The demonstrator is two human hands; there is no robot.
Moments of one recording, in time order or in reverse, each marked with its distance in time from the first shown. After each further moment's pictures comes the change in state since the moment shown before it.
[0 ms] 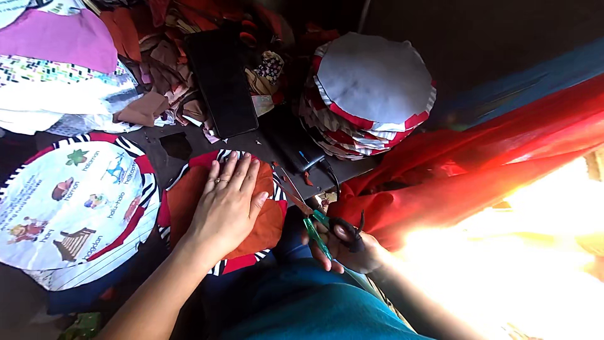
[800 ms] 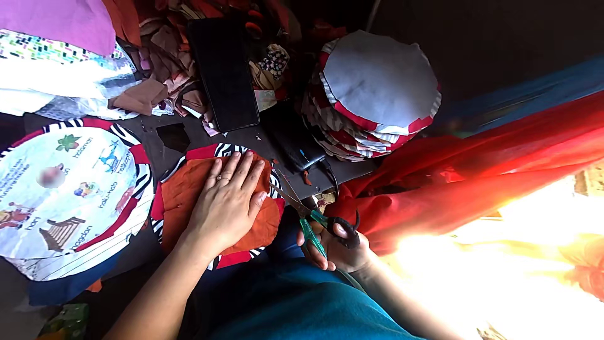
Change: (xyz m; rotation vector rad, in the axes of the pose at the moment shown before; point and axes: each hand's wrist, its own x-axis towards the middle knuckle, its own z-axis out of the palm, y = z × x) left_hand -0.001 0.000 0.013 0.026 -0.025 -0.007; right_hand 0.007 0.018 -0.013 0.171 -0.110 -0.066
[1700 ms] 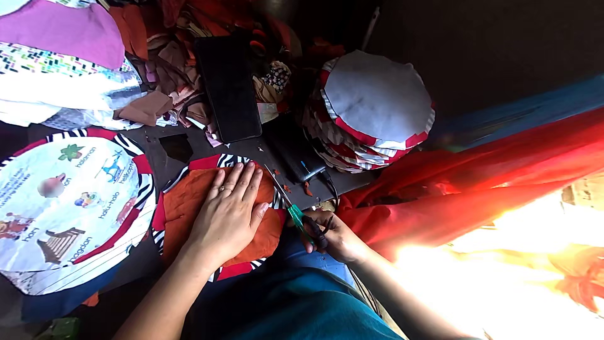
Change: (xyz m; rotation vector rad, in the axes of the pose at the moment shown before) left_hand 0.000 -0.001 0.004 0.005 0.044 0.001; right_hand 0.028 -0.029 0.011 -0.644 0.337 0.010
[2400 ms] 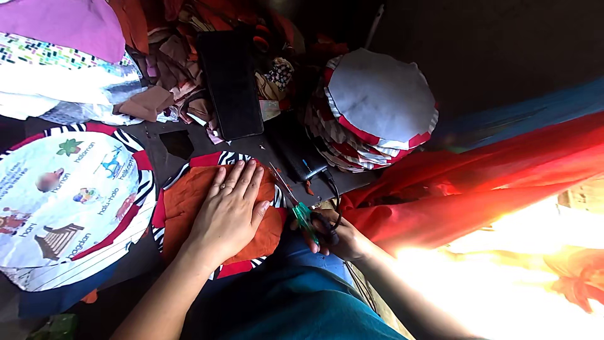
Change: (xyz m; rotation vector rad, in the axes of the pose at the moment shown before) left_hand 0.000 -0.001 0.001 -0.009 0.003 0.004; right_hand -0.001 -0.004 -0.008 0.124 -0.078 0.054
